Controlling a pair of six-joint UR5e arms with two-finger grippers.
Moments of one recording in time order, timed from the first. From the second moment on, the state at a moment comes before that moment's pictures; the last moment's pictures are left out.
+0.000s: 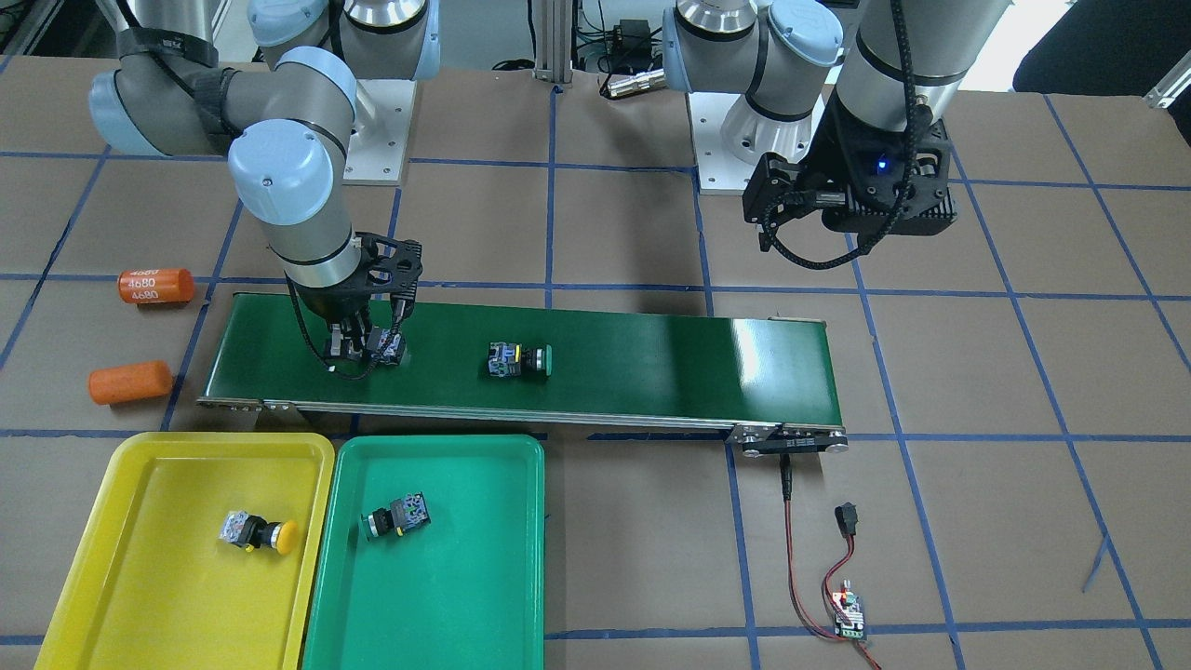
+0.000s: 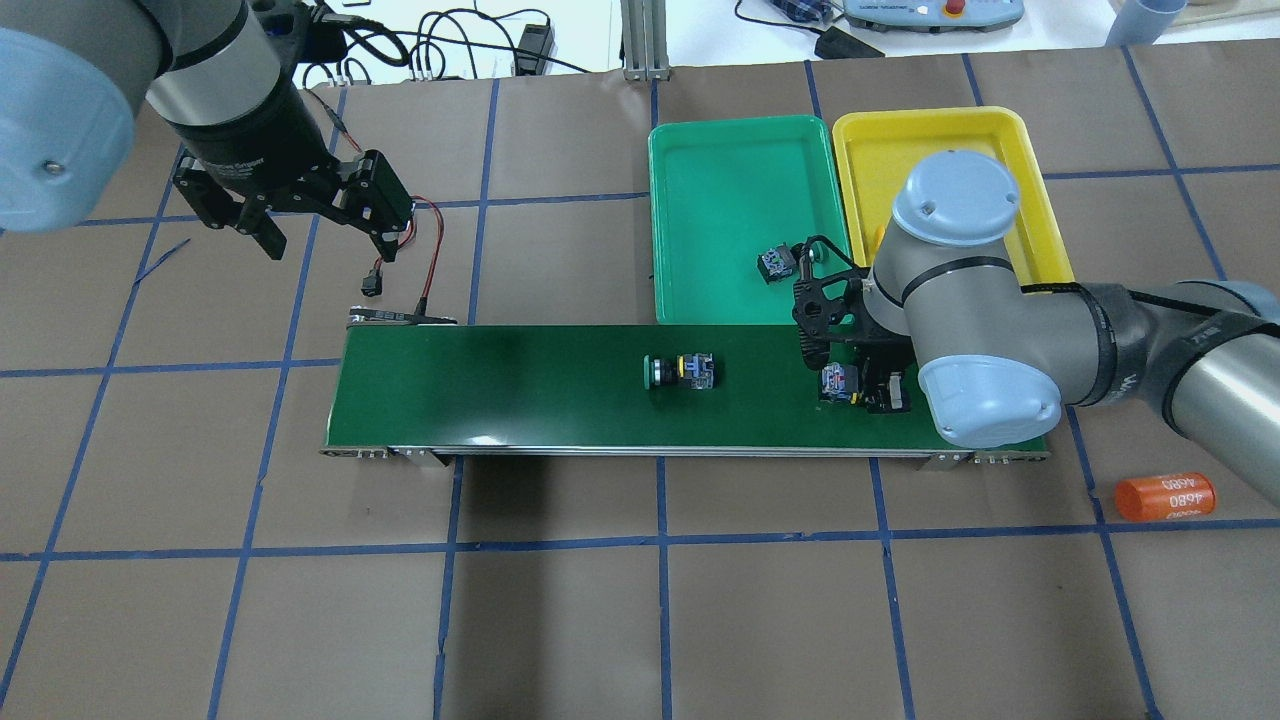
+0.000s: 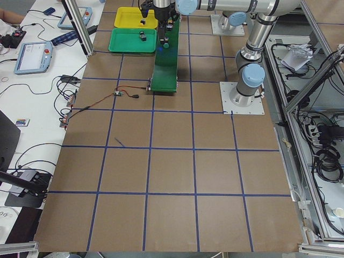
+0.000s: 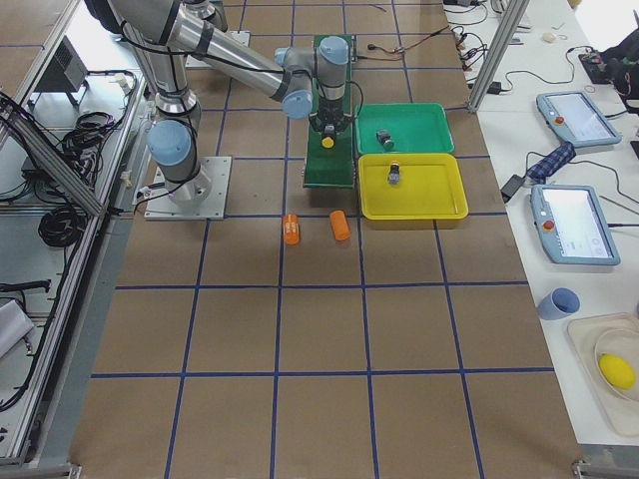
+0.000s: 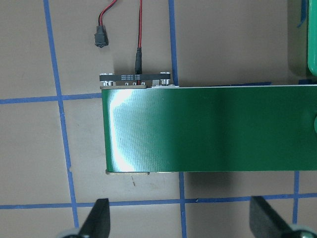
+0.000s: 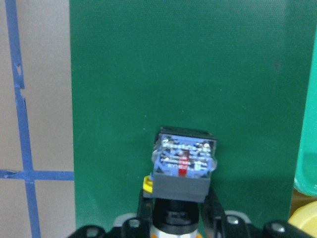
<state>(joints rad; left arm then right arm) -1.58 -1.59 -1.55 -1.60 1.62 0.04 1.61 -1.44 2.07 -2.19 -1.60 -1.53</state>
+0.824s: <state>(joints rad) -1.58 -1.58 -1.54 -1.60 1.62 0.04 1.44 -1.28 1.79 -2.18 -1.59 -1.58</state>
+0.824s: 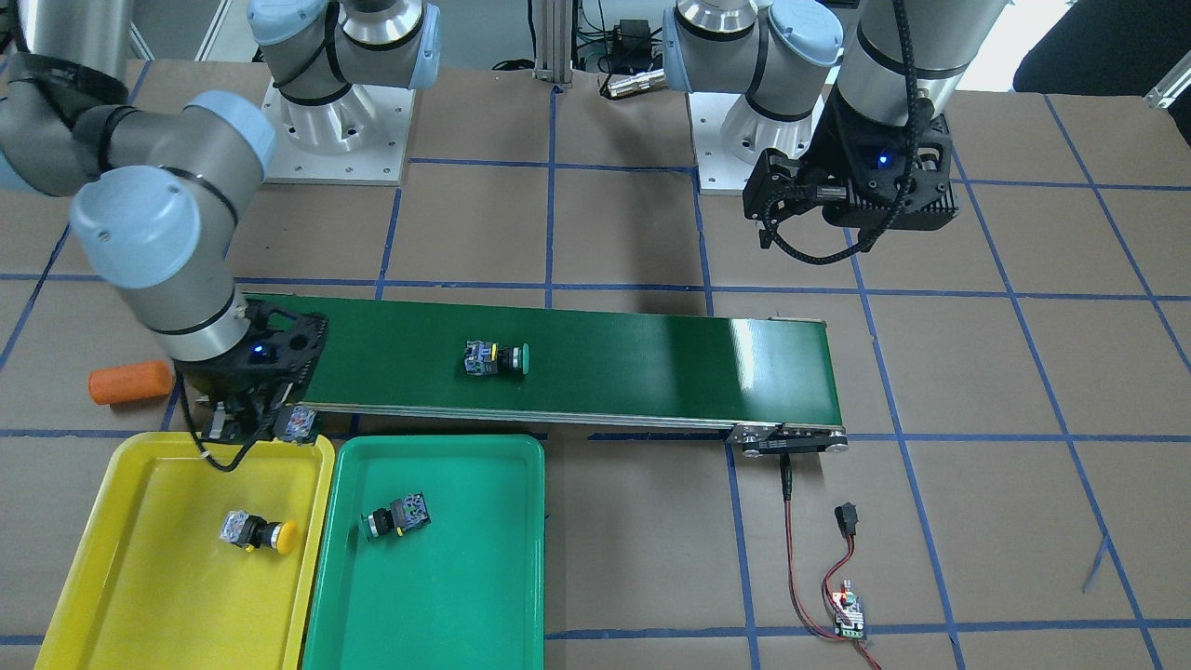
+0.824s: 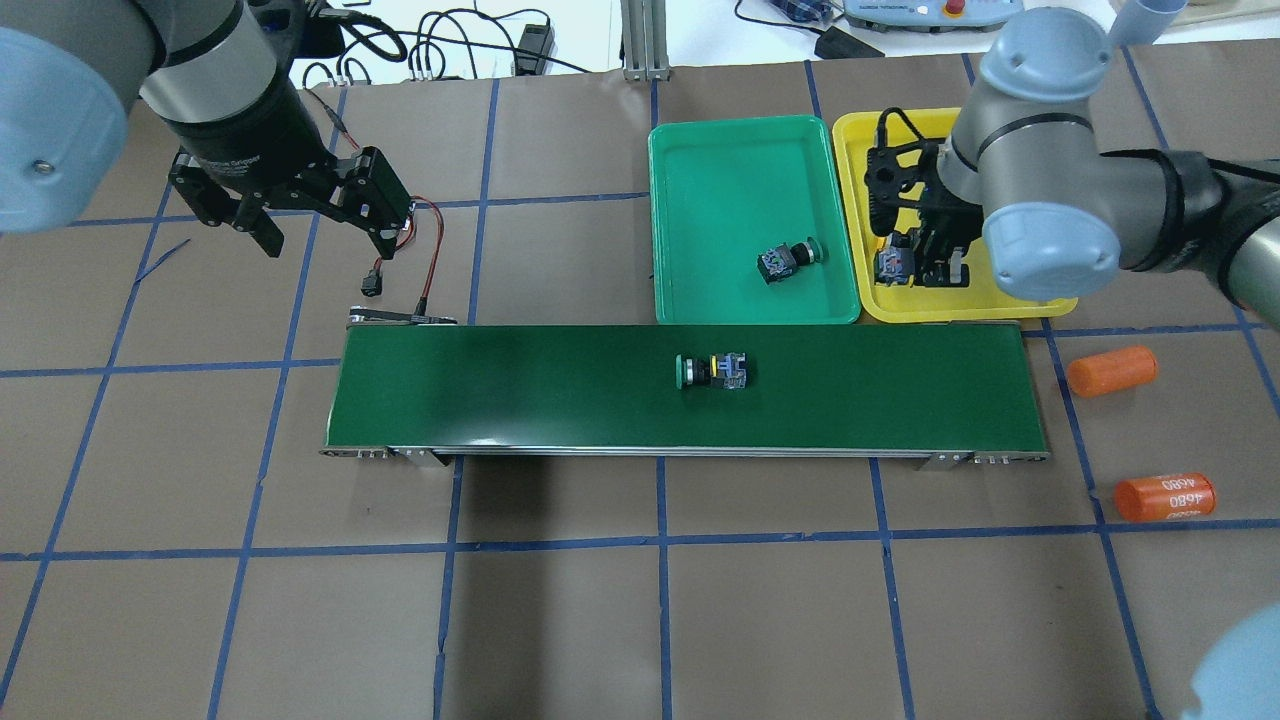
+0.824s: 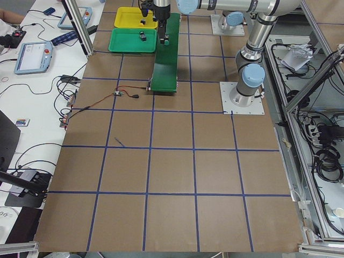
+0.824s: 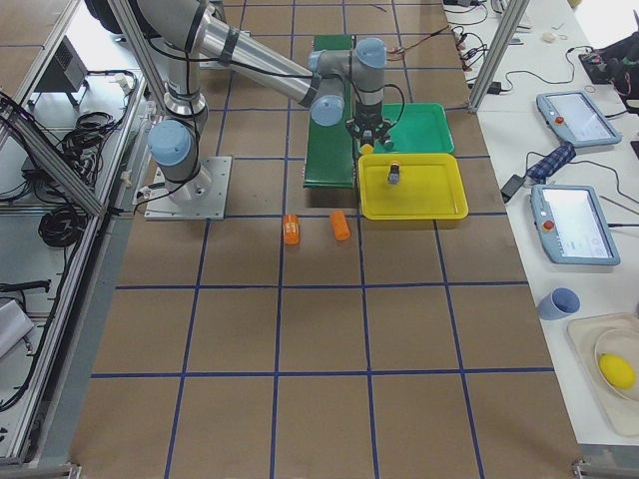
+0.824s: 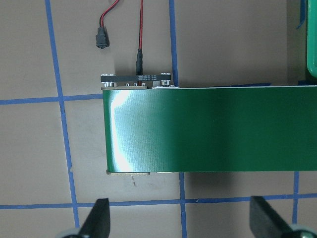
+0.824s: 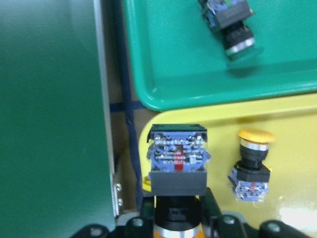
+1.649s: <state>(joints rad) -1.58 -1.59 -1.55 -1.60 1.61 0.04 1.31 -1.16 1.71 -2.21 -1.56 -1.81</state>
